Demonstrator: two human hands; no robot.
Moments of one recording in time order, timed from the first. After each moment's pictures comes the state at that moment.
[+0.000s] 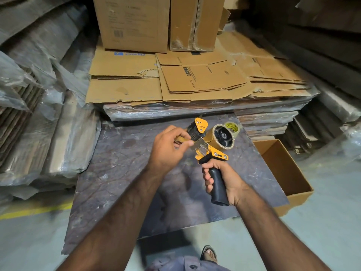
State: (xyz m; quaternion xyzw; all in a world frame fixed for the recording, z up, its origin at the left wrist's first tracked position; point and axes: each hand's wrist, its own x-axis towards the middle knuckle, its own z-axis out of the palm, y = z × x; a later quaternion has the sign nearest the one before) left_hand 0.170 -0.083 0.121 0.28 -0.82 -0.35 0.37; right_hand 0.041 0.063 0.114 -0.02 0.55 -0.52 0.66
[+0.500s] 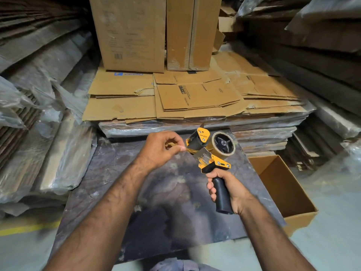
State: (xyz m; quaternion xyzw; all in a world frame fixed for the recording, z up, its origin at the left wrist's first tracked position) left_hand 0.134 -0.104 0.162 0.27 -0.85 -0.35 0.30; right_hand -0.022 0.076 0.131 -0.04 0.57 -0.53 0.63
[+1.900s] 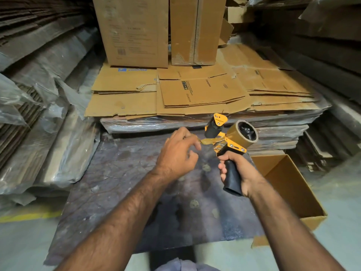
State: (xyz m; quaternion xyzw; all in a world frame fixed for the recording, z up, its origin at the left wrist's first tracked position) left_hand 0.076 -0.051 0.155 0.28 -0.88 -0.23 0.30; right_hand -0.089 0.065 0.149 -0.03 0.54 -0.57 0.61
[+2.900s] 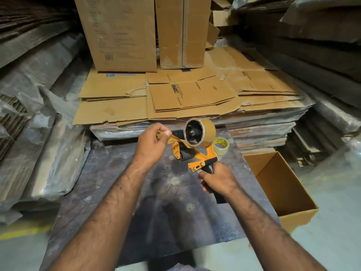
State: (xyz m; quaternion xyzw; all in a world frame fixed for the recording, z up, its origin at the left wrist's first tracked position) left_hand 0.087 -0.099 0.169 0.41 -0.76 -0.37 0.35; right_hand -0.067 0.052 0.110 -0.32 0.82 -0.34 0.34
